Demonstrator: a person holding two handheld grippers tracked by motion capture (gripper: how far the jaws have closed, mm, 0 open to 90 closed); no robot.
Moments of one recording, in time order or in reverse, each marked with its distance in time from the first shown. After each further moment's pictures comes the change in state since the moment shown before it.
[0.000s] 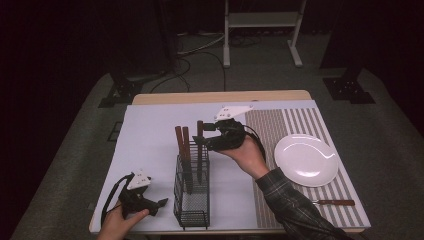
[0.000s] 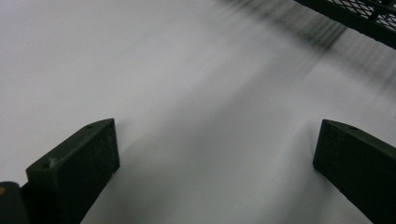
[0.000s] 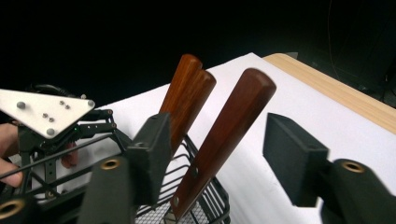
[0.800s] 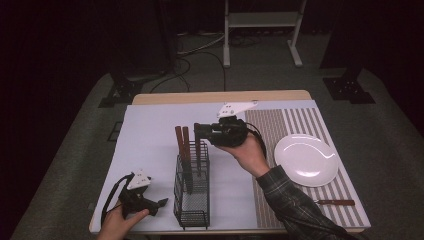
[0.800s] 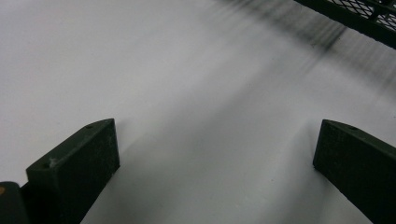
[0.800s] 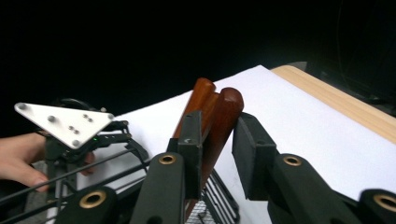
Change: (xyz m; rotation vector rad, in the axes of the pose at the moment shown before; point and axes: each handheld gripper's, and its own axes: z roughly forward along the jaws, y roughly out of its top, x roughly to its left) left arm 0.000 0.000 0.000 0.002 -0.001 0.000; right arm 0.005 0.010 -0.013 -0.031 0.049 0.005
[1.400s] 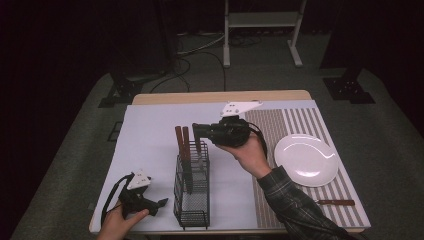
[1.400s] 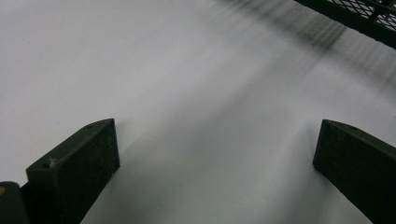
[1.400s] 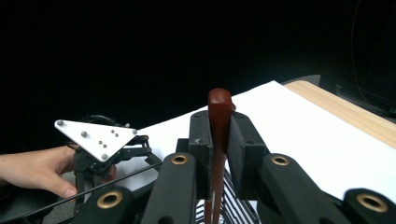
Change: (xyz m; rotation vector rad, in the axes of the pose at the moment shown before) left arm 0.000 0.000 0.000 0.000 0.001 0.000; right arm 0.007 0.006 -0.011 -0.057 0.044 0.007
